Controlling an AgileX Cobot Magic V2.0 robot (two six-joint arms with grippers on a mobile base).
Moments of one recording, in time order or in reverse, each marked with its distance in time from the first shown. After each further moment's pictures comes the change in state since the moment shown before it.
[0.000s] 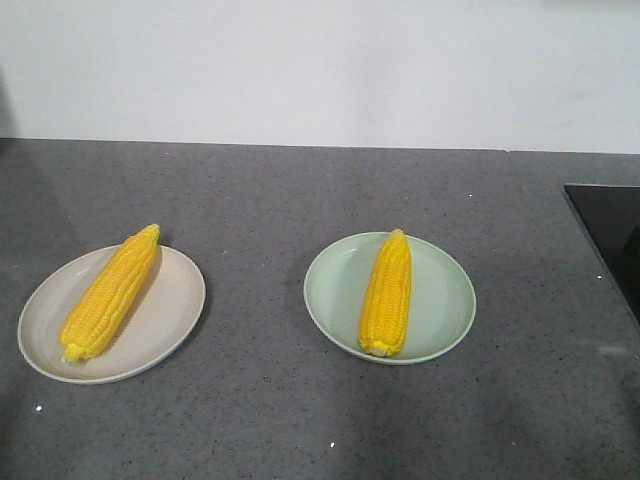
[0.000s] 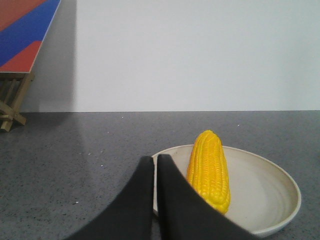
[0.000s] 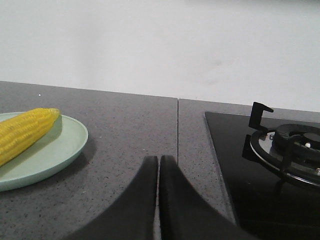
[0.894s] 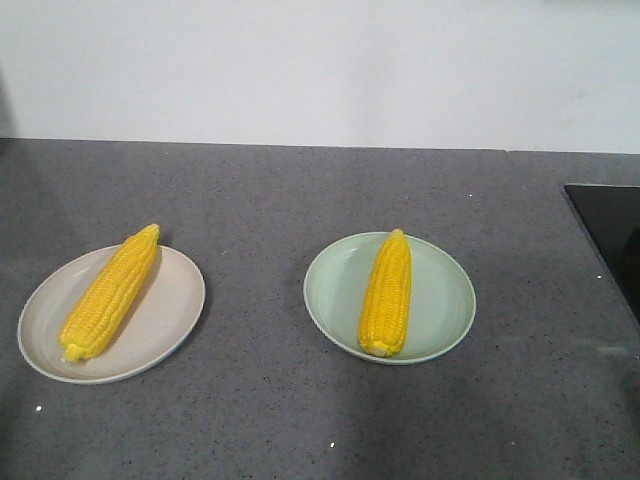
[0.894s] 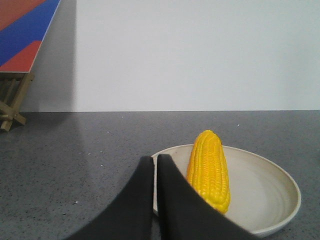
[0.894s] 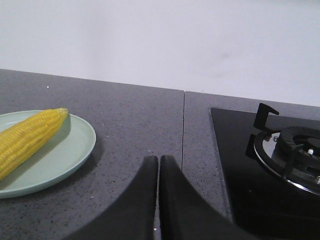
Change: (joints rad) left arm 0.000 0.000 0.000 0.000 0.001 0.000; right arm 0.000 0.124 -0.167 0.014 0.121 -0.025
